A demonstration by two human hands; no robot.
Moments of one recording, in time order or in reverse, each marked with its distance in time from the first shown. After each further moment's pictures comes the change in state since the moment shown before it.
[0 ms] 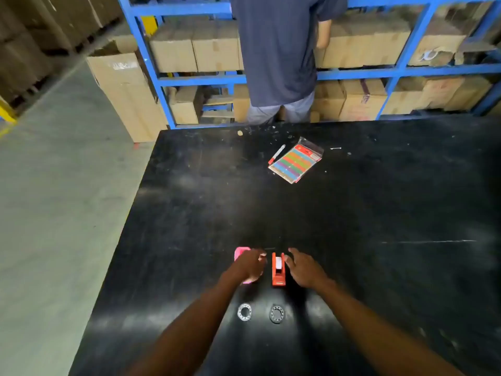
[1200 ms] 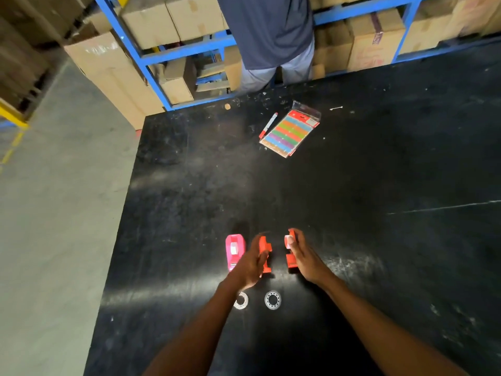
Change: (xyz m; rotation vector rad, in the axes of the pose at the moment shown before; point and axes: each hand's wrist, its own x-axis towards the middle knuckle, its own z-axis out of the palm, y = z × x) left_hand 0.001 0.018 0.046 -0.298 0.056 -0.003; right_hand -0.006 0.043 0.004 0.707 -0.029 -0.063
